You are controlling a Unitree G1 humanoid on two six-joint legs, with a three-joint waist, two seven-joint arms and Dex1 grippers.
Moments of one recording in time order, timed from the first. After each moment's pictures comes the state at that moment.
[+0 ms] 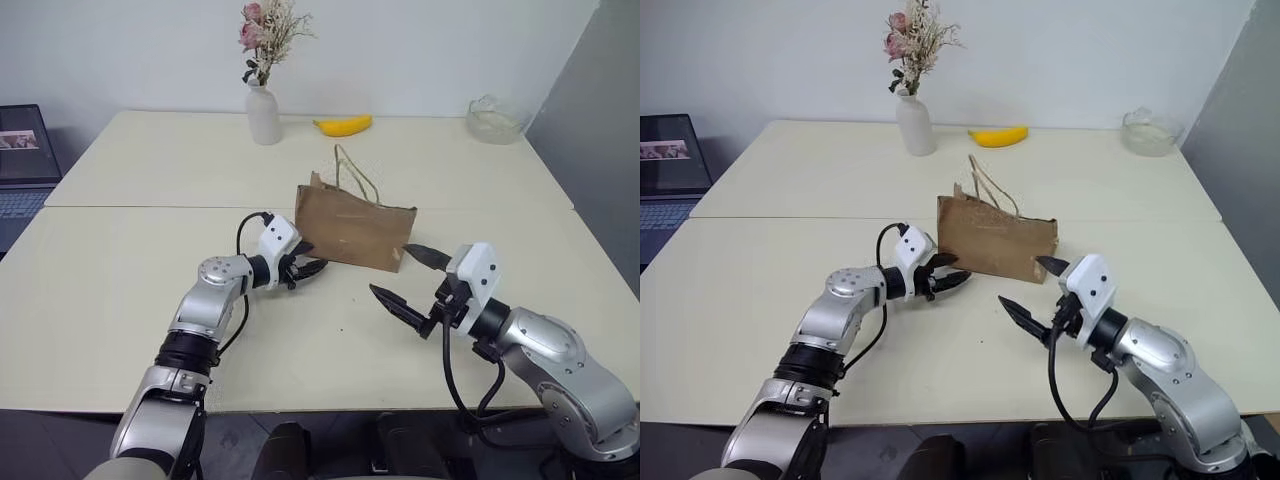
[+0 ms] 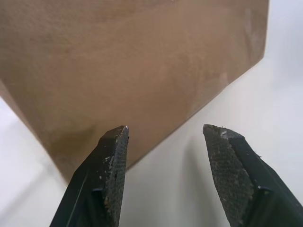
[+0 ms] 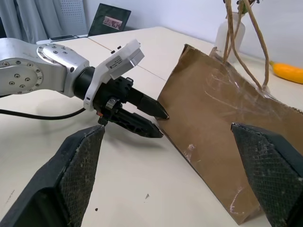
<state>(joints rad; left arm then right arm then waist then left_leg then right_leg) -0.54 0.41 -0.11 0.29 -0.14 0.30 -0.88 -0.08 -0.51 0.06 -0.72 0.45 0.58 0.50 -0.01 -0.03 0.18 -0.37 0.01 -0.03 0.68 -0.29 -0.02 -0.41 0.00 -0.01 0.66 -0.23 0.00</state>
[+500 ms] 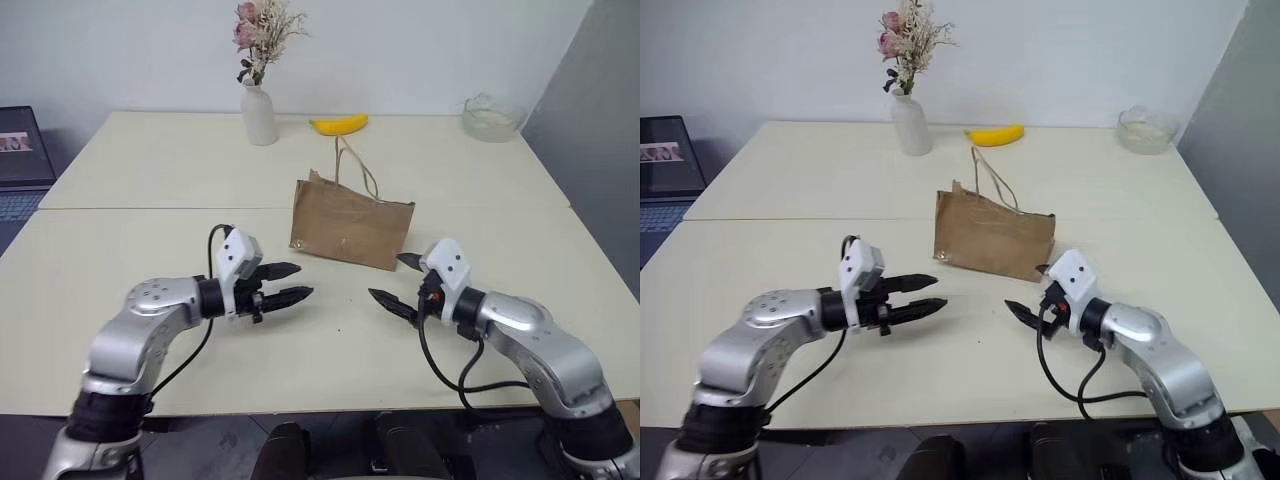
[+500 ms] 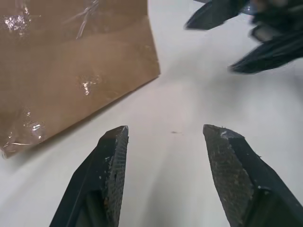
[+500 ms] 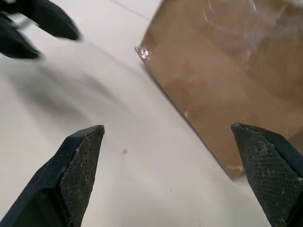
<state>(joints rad) -0.21 0.68 0.07 -0.34 -0.49 0.64 -1.00 -0.26 -0.53 0.17 -0.42 0.37 0.66 0.55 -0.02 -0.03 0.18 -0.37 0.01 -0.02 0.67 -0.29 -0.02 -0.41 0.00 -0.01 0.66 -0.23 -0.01</state>
